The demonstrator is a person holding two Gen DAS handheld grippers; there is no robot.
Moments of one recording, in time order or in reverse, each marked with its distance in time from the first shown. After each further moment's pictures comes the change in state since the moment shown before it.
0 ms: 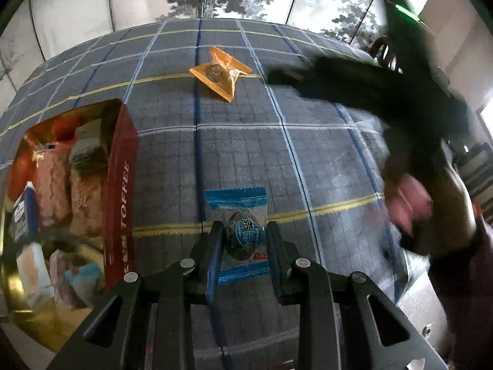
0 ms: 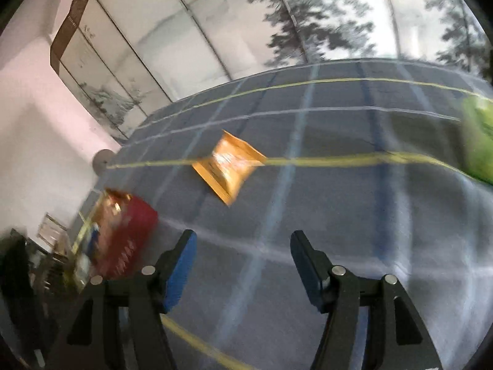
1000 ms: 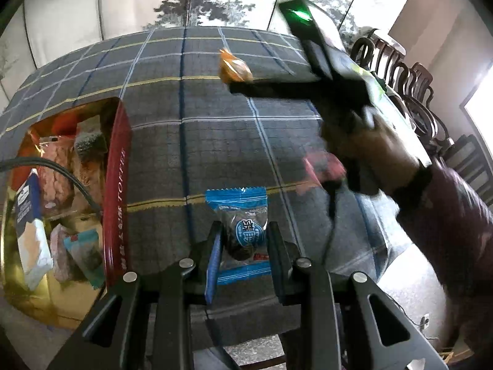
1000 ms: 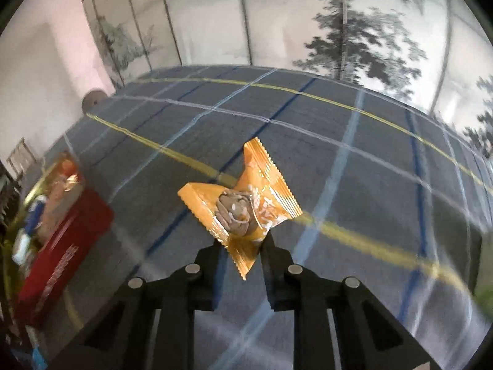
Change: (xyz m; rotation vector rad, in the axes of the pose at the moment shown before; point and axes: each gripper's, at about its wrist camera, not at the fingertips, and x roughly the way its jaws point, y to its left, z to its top) left arm -0.032 -0.011 -0.029 0.045 -0.031 -0.053; right arm 0.057 0.030 0.022 -0.326 0.047 -0.154
